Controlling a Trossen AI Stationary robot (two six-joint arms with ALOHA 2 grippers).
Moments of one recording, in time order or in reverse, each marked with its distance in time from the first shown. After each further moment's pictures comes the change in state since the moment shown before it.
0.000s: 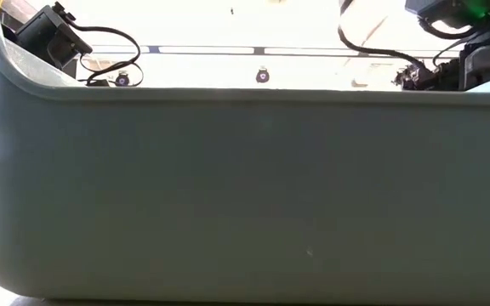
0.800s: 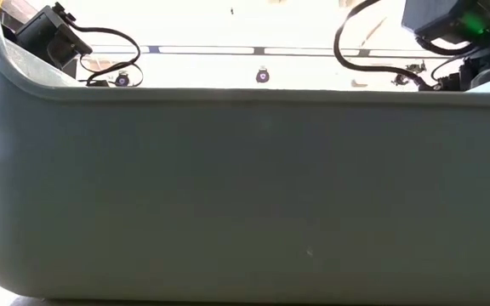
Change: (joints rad) left arm 0.000 0.000 0.000 -0.007 -0.001 0.000; right arm 0.006 0.077 0.002 0.030 -0.027 -0.023
